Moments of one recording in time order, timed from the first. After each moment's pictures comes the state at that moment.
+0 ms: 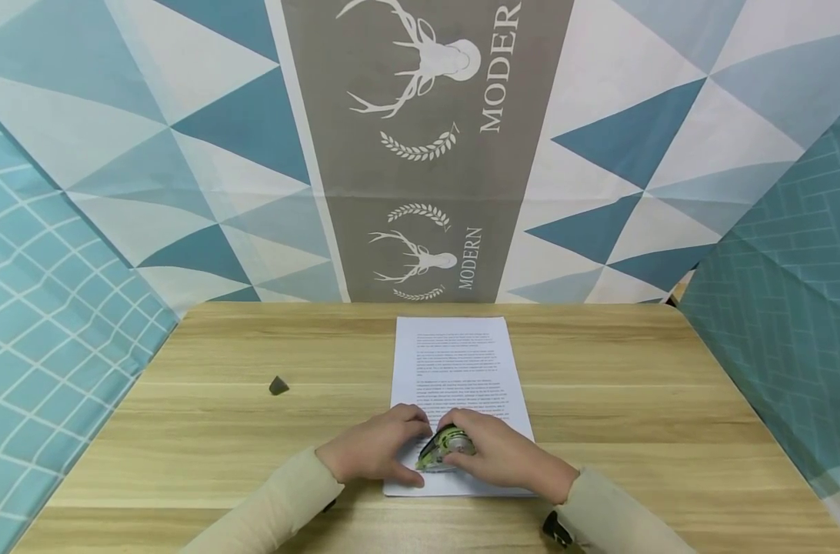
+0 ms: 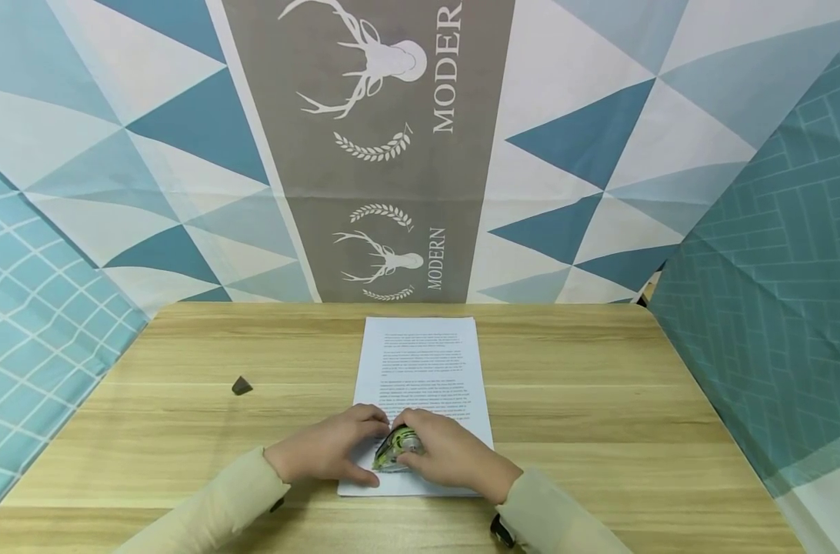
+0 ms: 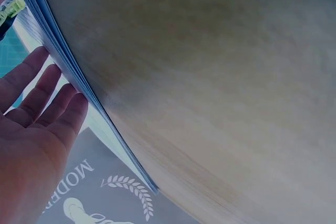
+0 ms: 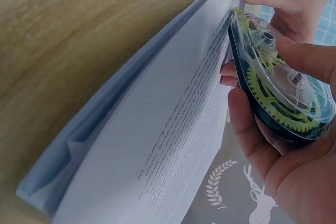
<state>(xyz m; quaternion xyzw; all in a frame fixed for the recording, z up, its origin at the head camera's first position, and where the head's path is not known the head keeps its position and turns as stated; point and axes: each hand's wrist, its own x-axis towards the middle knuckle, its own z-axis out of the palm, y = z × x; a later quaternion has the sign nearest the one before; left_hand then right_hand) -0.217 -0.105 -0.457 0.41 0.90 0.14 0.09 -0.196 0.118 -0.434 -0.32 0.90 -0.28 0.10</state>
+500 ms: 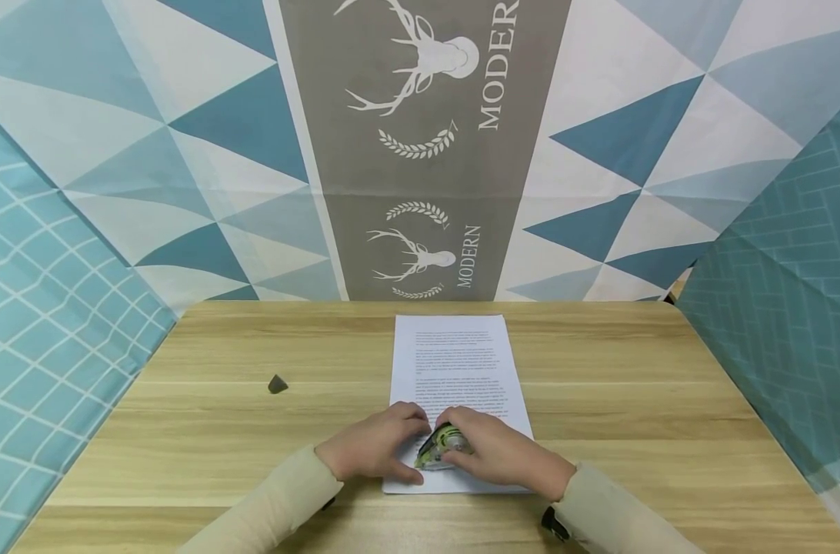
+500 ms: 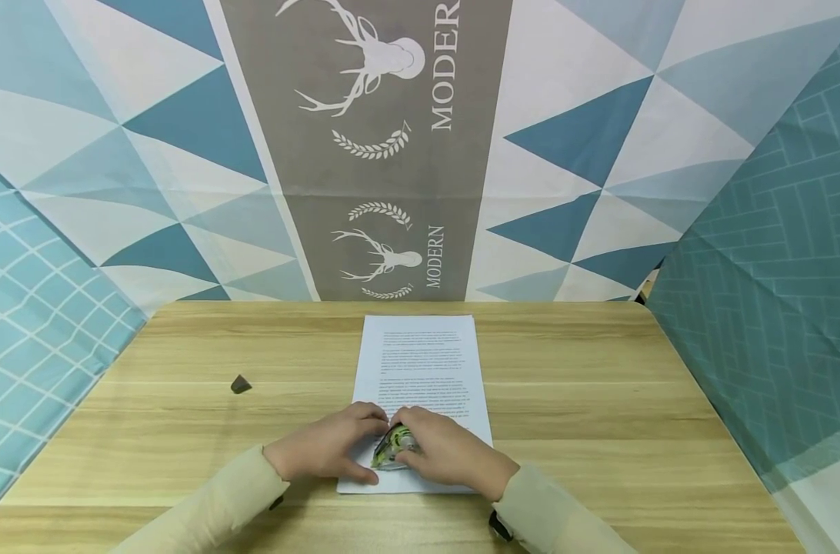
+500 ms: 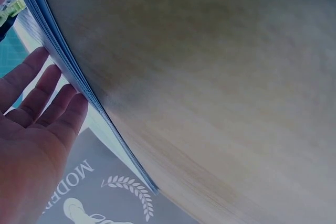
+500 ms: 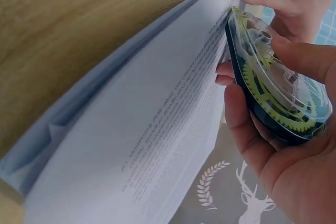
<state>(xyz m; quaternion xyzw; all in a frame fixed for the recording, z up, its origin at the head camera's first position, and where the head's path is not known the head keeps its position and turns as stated) -0.217 -0.106 -0.456 0.41 0.90 0.14 0.08 -0.196 0.116 -0.430 -0.33 0.90 -0.25 0.11</state>
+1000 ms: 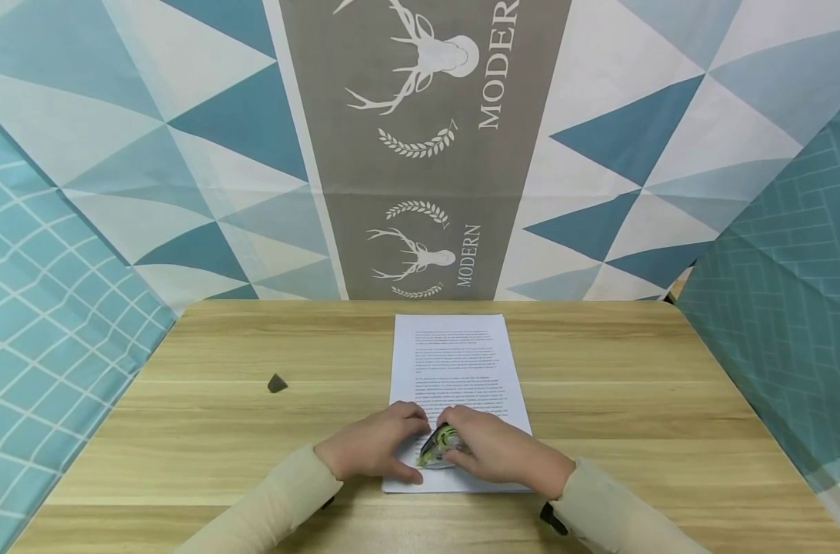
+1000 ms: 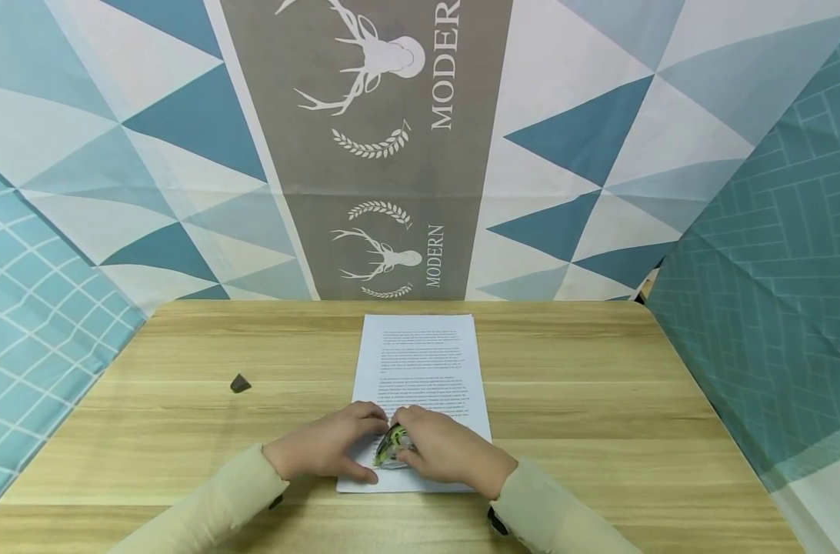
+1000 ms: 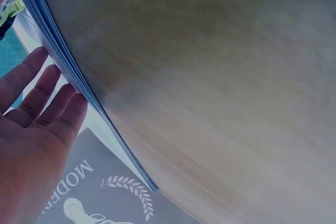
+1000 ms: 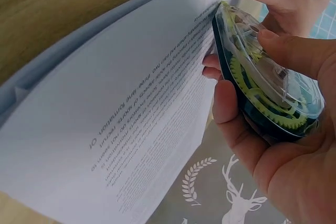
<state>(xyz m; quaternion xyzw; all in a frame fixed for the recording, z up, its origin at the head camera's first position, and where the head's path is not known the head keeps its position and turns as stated) -0.217 -0.106 -0.456 0.41 0.90 0.14 0.09 -0.197 0.113 -0.420 -0.36 0.91 -0.20 0.10</state>
